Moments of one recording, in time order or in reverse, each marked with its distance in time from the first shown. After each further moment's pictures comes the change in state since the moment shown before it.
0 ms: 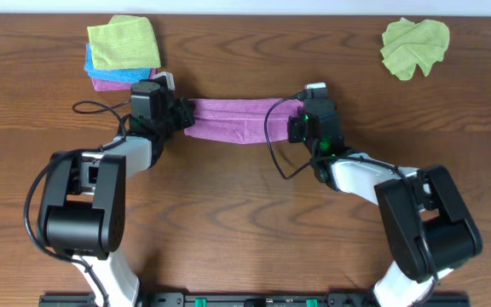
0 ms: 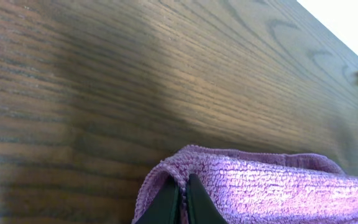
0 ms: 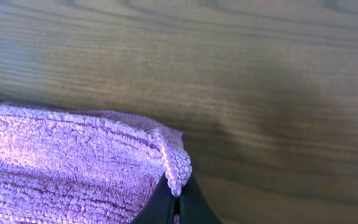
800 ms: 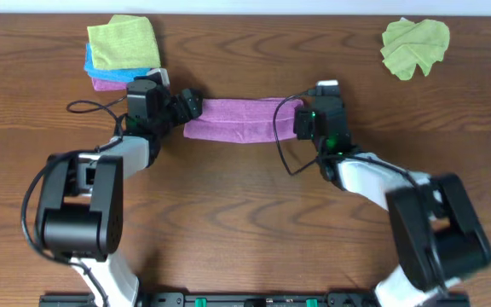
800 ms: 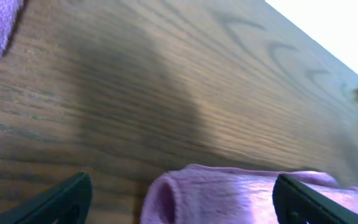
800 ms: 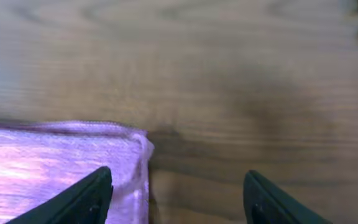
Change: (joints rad) left arm 0.012 -0.044 0.000 -0.010 -0.024 -0.006; right arm -0.026 -0.103 0.000 -0.121 0.071 0.041
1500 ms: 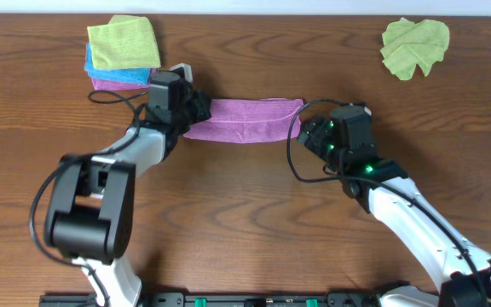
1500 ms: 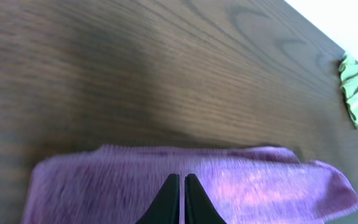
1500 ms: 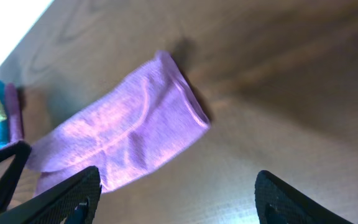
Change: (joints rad) left arm -0.113 0.037 0.115 -0.134 0.007 -0.046; right arm 0.000 -0.348 -0.045 -0.498 -0.194 0.699
